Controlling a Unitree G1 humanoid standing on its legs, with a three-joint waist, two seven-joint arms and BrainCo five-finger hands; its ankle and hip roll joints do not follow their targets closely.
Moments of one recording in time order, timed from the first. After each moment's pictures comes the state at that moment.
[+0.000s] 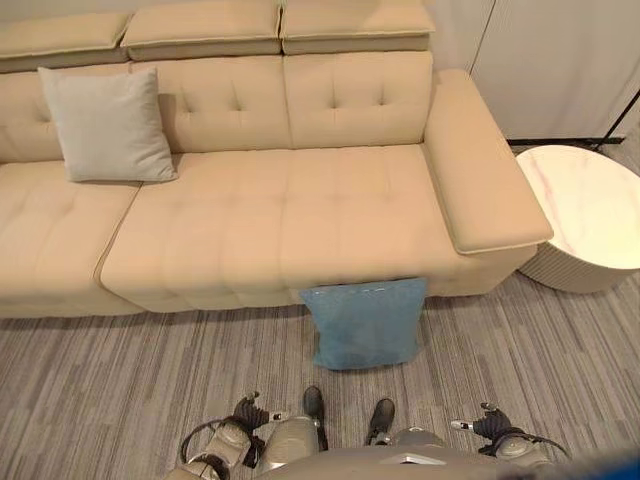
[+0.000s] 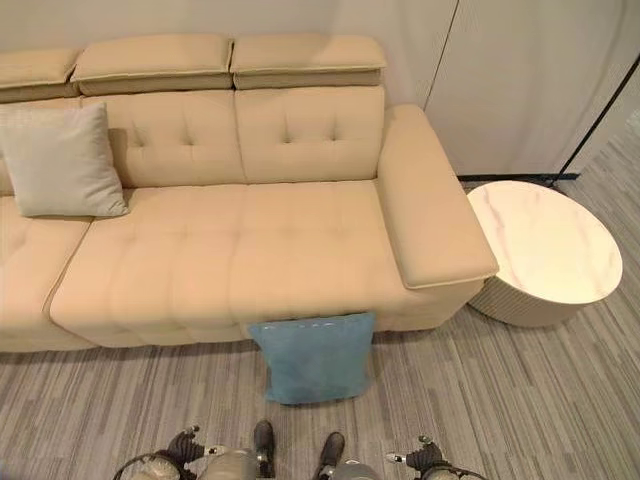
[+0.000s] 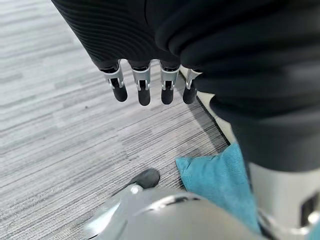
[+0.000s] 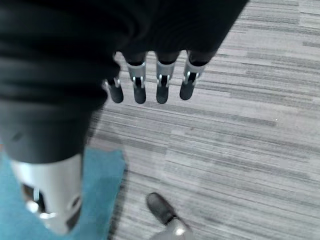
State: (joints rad) left arm -0.04 0.21 -0.27 1.26 0.03 -0.05 0.15; right arm -0.06 -0.25 0.23 1.28 -0.01 -0.05 -0.18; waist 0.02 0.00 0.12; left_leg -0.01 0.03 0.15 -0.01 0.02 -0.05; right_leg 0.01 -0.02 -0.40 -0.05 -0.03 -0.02
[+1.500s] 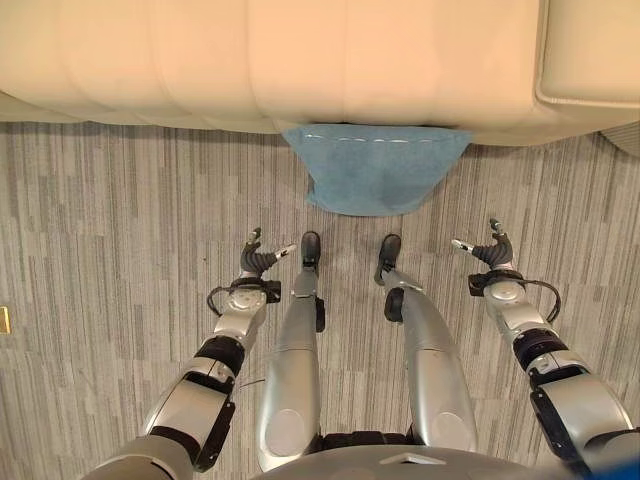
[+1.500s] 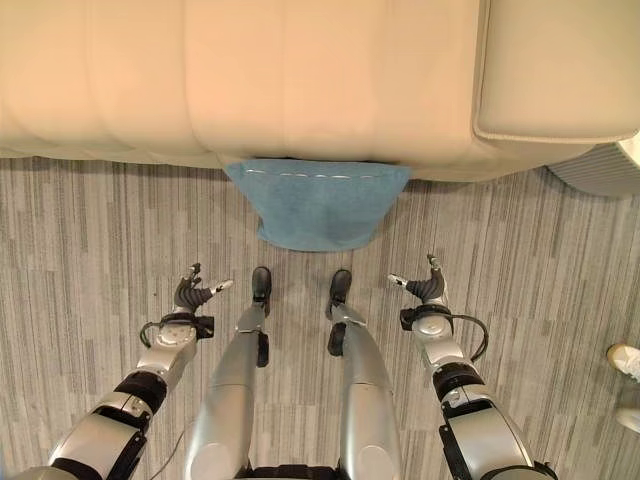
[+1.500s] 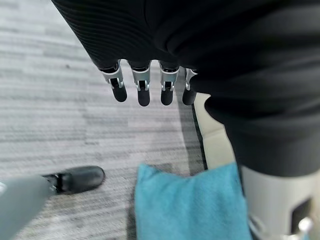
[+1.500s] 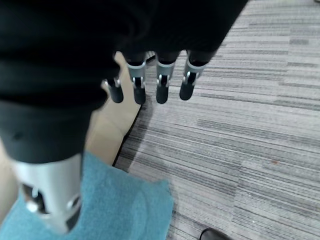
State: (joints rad) left arm -0.47 0.29 -0.24 0.90 -0.32 -0.17 0.33; right arm -0.51 -0.35 0.20 0.93 0.15 -0.11 -0.41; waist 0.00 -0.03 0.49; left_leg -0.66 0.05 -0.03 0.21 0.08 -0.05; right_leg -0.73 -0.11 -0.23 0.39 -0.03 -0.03
